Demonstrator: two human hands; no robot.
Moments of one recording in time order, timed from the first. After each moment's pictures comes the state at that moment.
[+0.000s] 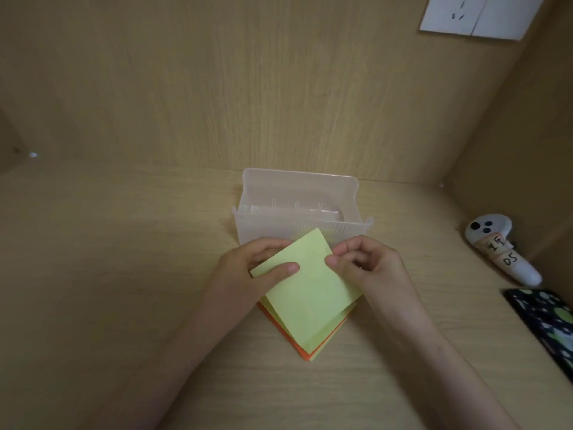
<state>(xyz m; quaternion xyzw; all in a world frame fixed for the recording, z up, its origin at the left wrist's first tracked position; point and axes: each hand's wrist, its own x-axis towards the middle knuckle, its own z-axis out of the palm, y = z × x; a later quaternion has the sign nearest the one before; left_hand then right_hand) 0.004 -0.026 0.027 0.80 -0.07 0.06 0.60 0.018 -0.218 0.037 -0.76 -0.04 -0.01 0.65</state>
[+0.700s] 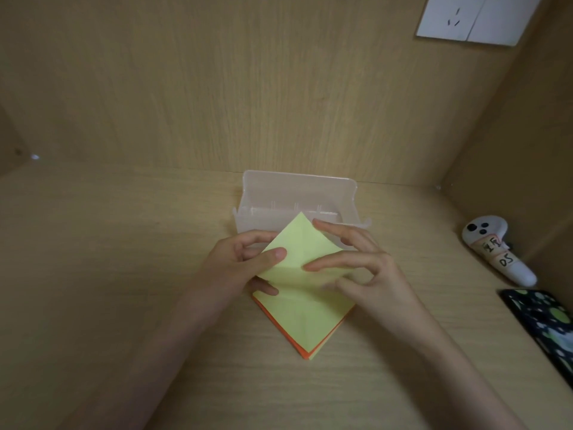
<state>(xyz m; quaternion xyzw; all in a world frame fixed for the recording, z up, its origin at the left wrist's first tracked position) 0.002 -0.020 0.052 0.69 -0.03 -0.07 0.72 0.011 -0.223 0.047 -0.84 -0.28 -0.06 0.47</state>
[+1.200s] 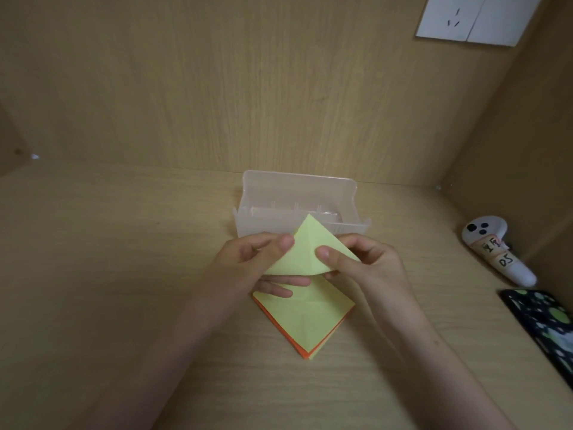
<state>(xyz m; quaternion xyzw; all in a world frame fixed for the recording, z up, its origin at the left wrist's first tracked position) -0.007 -0.031 0.065 0.65 -0.05 -0.09 0.75 0.008 -0.209 0.054 -0.69 -0.05 0.02 0.72</state>
